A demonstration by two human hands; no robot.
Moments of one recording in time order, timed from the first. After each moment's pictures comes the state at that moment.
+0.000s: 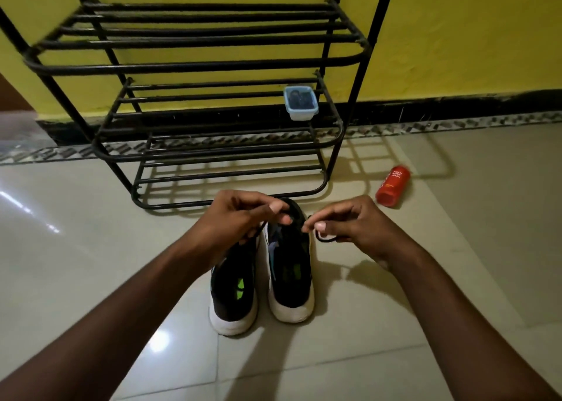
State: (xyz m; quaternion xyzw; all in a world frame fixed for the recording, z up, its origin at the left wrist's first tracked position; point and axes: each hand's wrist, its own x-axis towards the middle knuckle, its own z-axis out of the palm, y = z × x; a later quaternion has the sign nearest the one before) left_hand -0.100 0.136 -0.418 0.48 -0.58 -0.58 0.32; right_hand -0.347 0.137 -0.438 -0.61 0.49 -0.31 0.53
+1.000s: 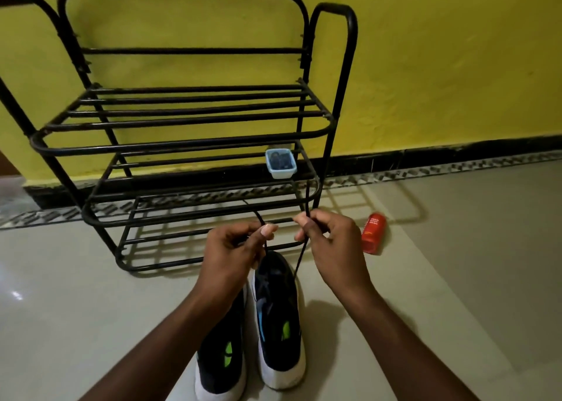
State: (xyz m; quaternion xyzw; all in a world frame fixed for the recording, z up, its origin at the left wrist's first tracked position) left_hand -0.133 0.124 -0.401 0.45 -0.57 -0.47 0.50; right_hand -0.302 0.129 -0.398 -0.59 0.58 -0.50 0.24
